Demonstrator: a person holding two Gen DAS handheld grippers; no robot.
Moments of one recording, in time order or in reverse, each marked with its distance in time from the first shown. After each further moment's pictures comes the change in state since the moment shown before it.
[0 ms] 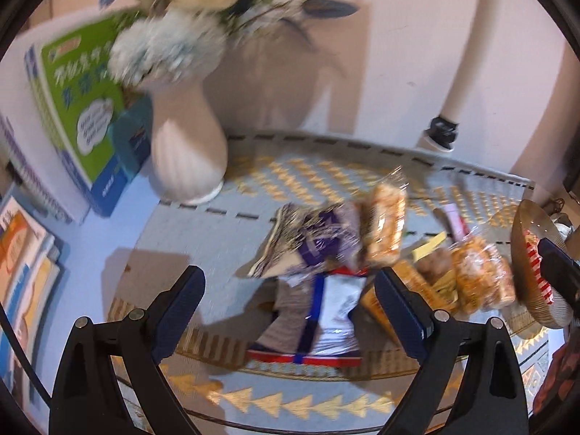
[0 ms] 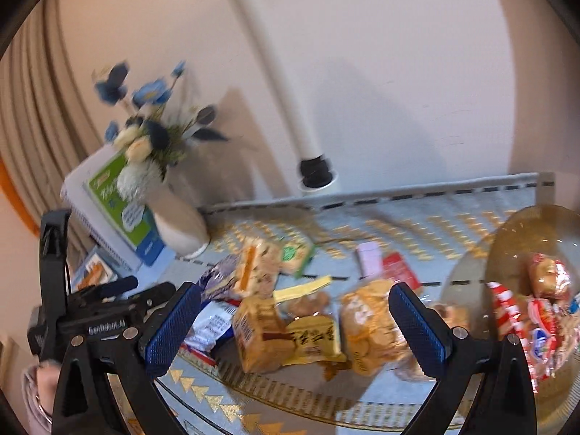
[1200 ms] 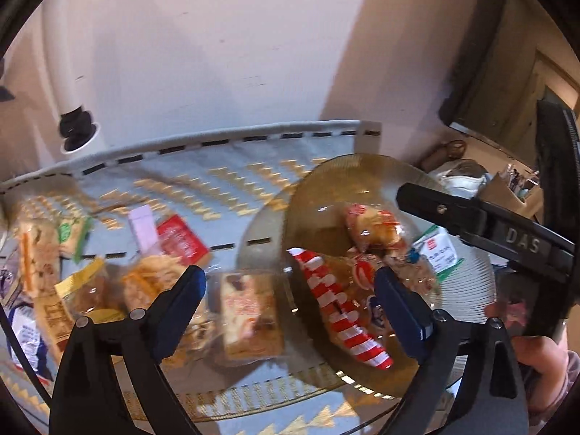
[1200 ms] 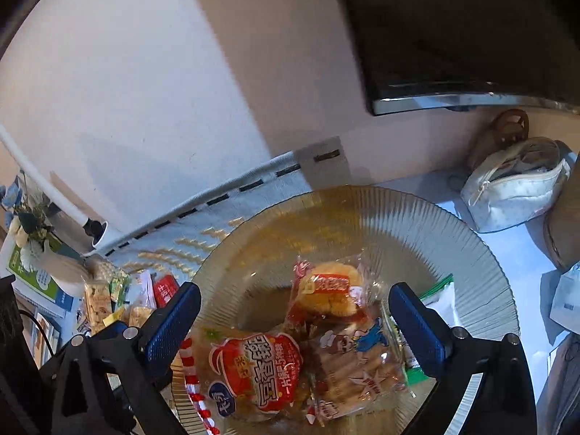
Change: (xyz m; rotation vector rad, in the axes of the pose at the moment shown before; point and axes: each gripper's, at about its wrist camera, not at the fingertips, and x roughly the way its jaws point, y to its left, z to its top) left arm 0.018 -0.297 -0.001 0.222 0.077 -0.328; right arm -0.067 -0.255 0.024 0.296 0.120 -0.277
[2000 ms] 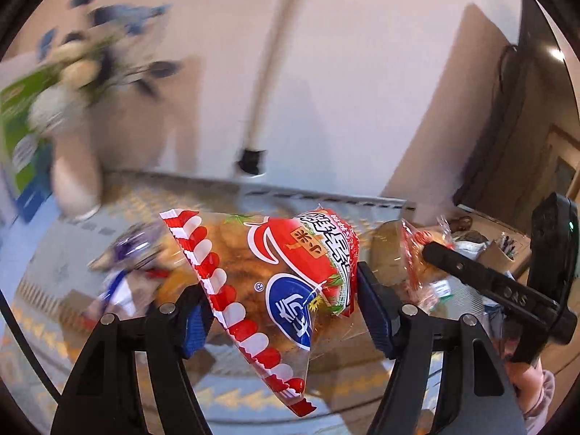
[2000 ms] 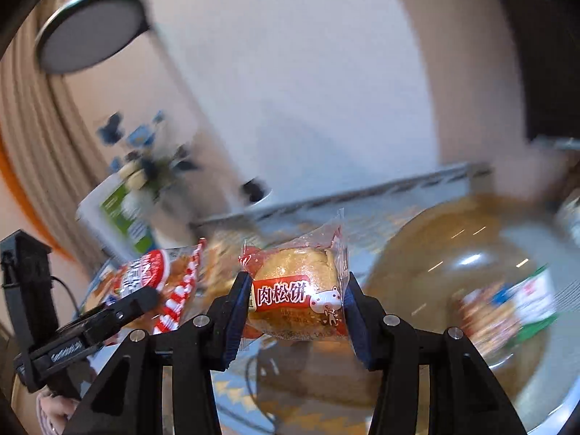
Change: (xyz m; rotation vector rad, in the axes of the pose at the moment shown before) left arm -0.124 0.087 -0.037 -0.157 -0.274 0.054; right arm -0.059 0.089 -0.051 -0.163 -0.129 0.294
